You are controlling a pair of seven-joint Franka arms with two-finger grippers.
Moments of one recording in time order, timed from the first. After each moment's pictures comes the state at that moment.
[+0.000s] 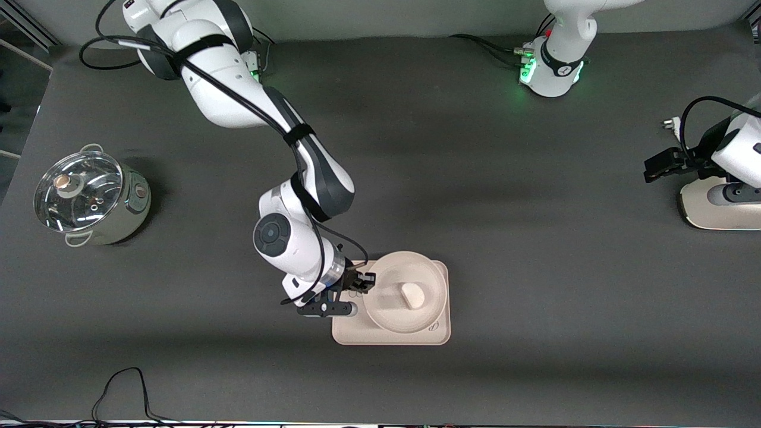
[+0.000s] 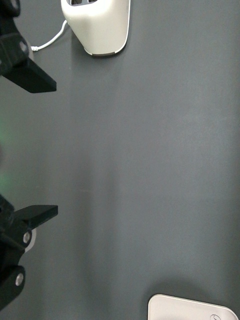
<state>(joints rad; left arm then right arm) 0.12 0.03 -0.15 -1.63 0.02 1.57 -0.07 0.59 0.97 -0.12 -1.08 0.40 2.28 0.40</state>
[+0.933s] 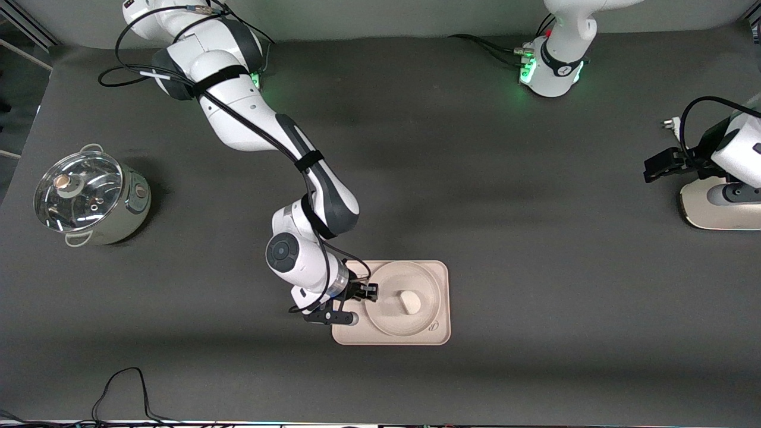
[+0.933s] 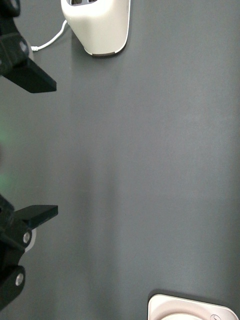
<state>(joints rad) 0.12 0.03 -0.15 -1.63 0.02 1.57 -0.07 0.58 1.05 -0.12 -1.01 0.45 2.29 0.40</state>
